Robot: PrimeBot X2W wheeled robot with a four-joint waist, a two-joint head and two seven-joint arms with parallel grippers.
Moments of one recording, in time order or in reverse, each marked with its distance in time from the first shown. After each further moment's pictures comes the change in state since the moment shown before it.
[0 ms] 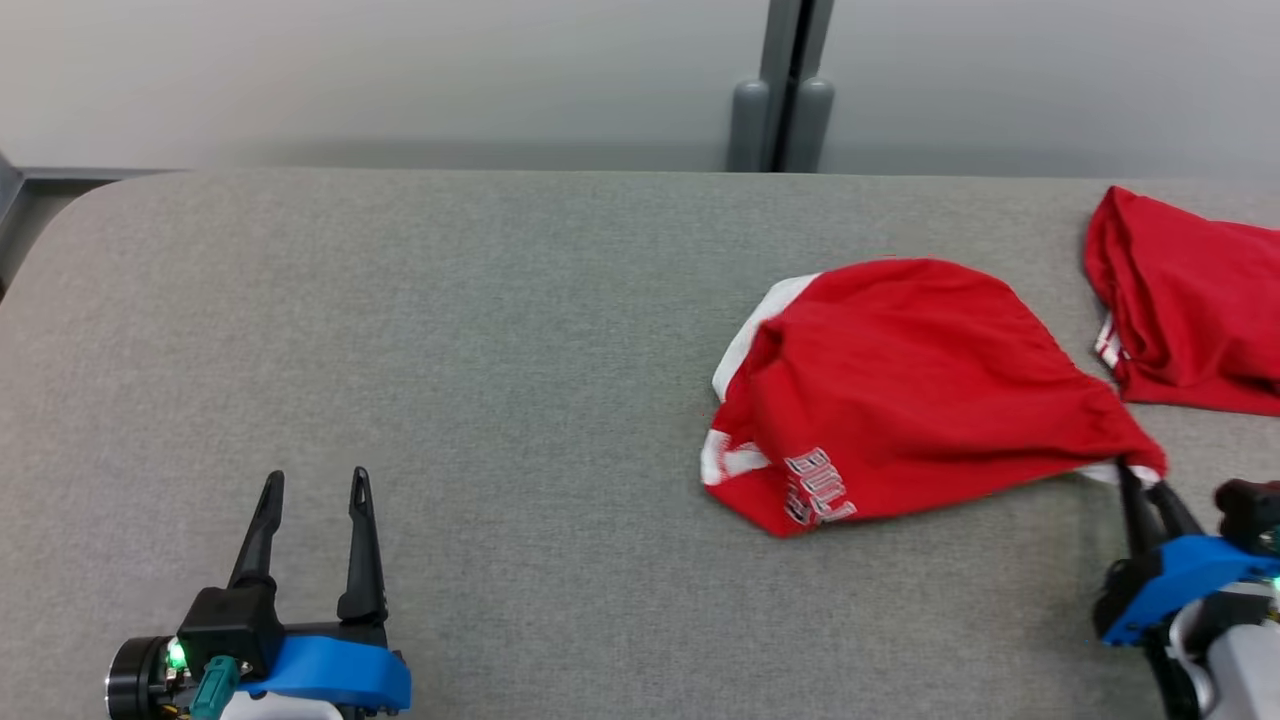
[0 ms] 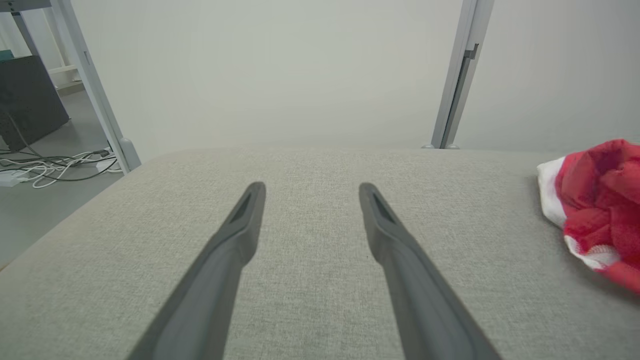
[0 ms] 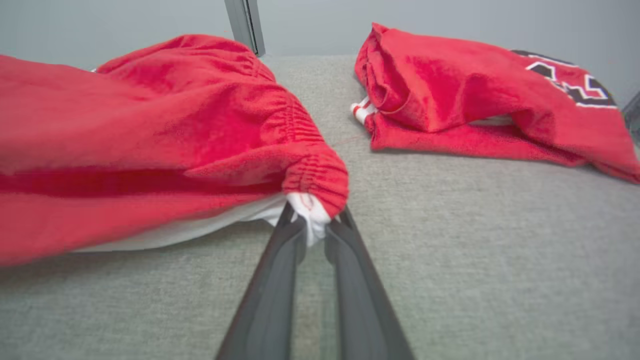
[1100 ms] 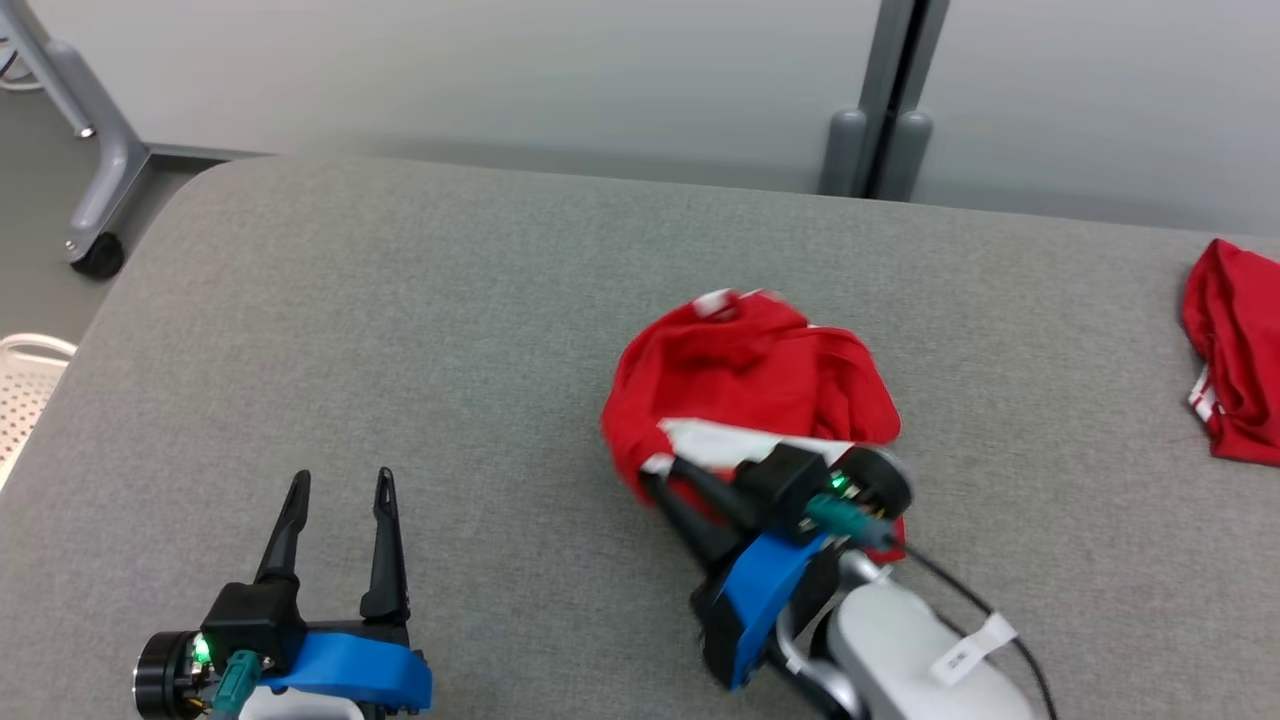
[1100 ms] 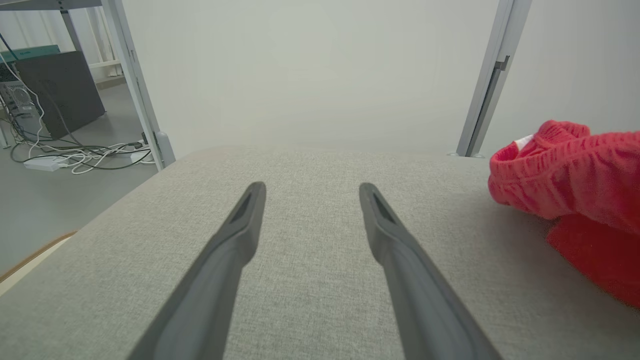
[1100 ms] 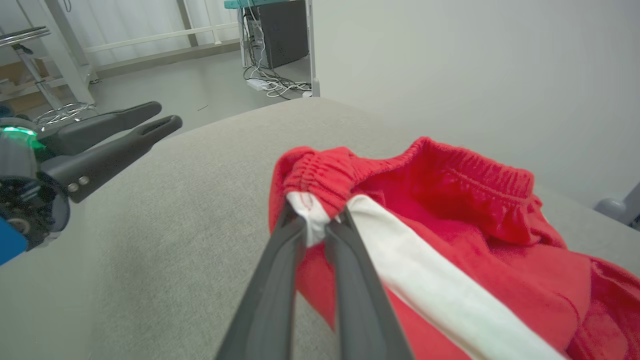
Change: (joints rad) left arm -0.008 -0.020 -0.010 0.018 -0.001 -0.019 0.000; right arm -0.088 0.180 0.645 -0.430 0.034 0.000 0.192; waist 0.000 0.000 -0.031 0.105
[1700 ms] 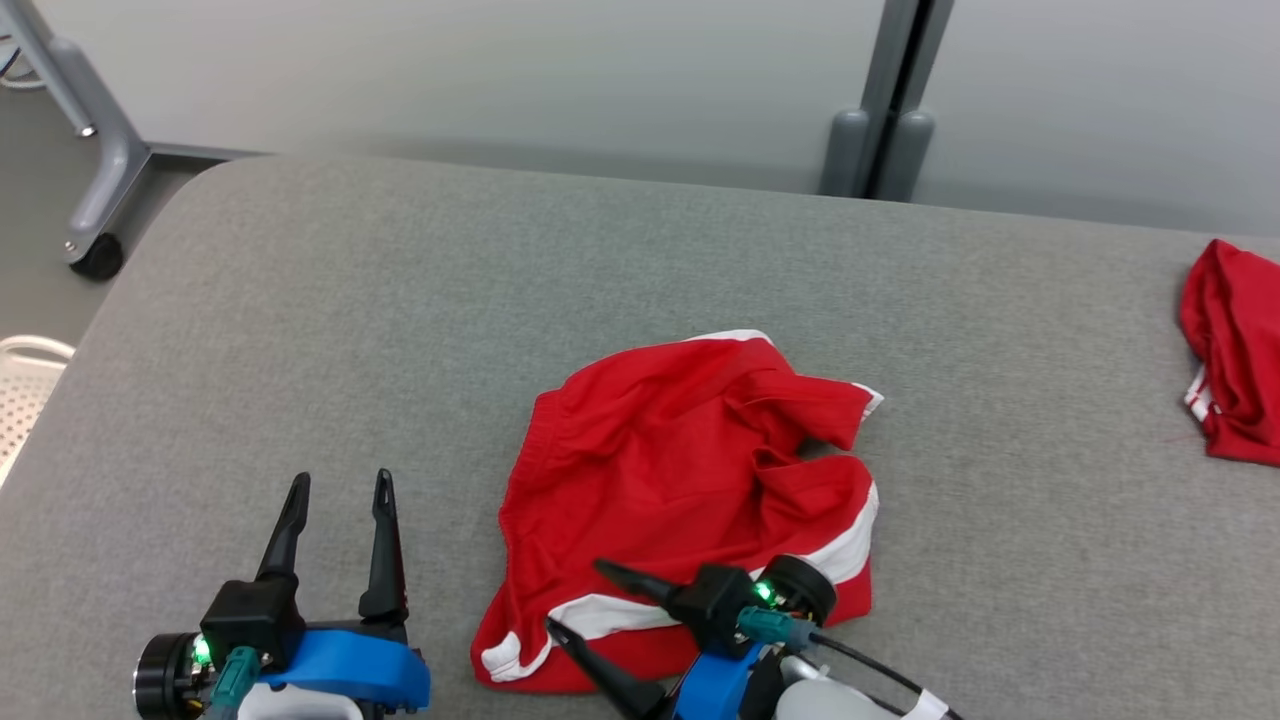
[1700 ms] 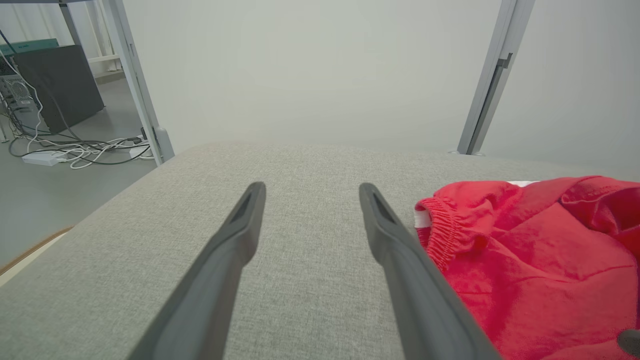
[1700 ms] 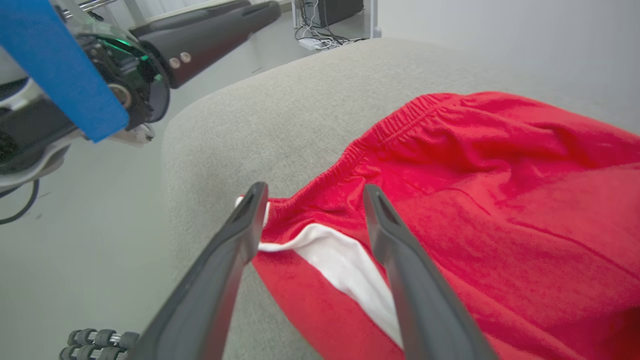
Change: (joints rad) left arm -0.017 -0.005 0.000 0.033 -0.003 -0.002 0.000; right arm -0.027 0.013 0.378 0.220 0.198 0.000 -0.147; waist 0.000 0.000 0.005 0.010
